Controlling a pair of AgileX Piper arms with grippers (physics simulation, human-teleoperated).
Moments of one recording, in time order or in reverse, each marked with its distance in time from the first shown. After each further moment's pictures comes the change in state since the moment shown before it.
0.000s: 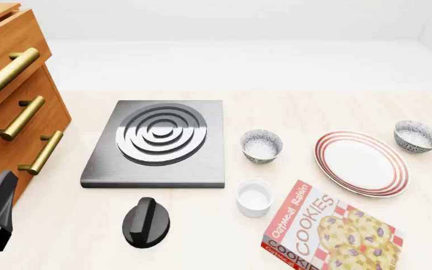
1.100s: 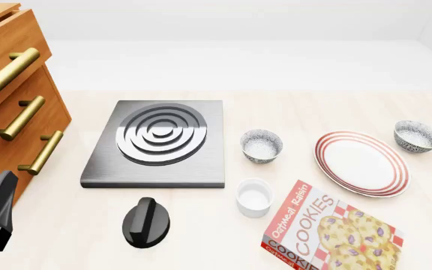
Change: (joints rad) left arm 0.000 0.000 0.000 0.000 0.000; right arm -0.025 0.142 -0.117 0.142 0.019
